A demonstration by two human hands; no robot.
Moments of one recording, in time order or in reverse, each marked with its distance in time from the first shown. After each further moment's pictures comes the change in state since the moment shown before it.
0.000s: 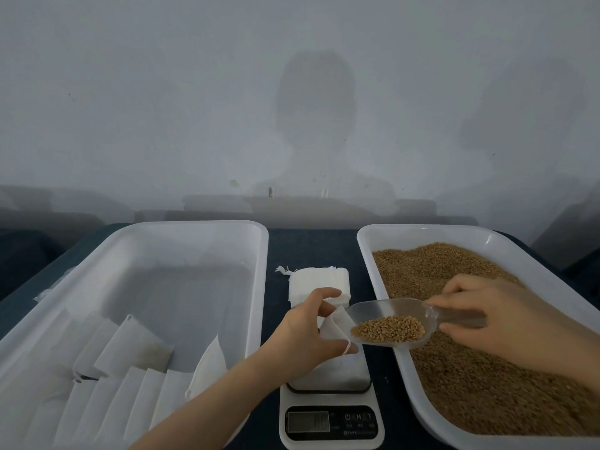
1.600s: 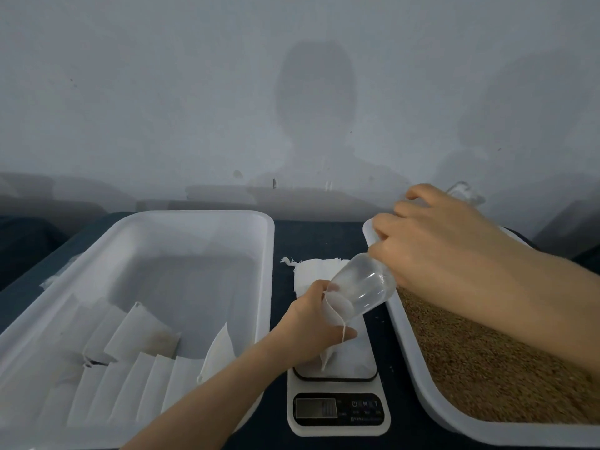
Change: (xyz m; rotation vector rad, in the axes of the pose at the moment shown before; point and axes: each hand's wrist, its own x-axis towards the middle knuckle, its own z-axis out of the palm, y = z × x) left_hand 0.004 0.001 -0.003 -0.010 0.016 -0.122; right_hand 0.041 -0.119 -0.033 -0.982 0.120 -0.299
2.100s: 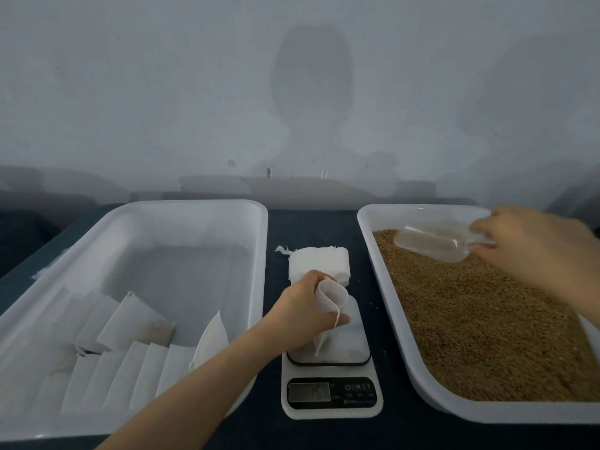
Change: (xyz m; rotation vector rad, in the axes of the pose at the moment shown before) left_hand 0.001 -0.002 0.001 0.062 0.003 -0.026; right_hand -0.054 0.067 0.113 0.262 -0.153 0.569
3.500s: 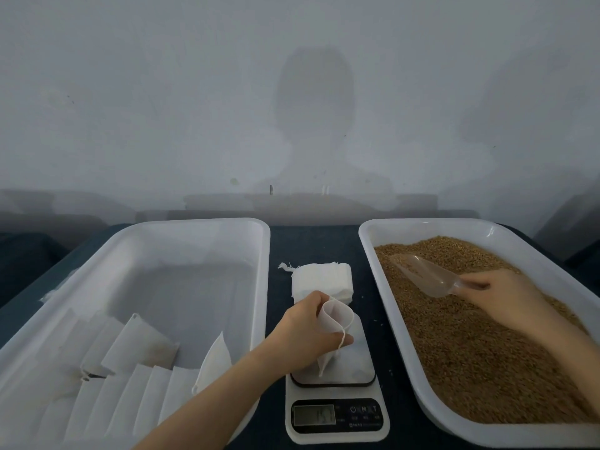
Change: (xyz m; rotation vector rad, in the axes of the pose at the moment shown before) left_hand 0.001 -0.005 0.000 -0.001 -0.020 -0.008; right_hand 0.003 0.000 0.102 0.804 -0.139 0.277
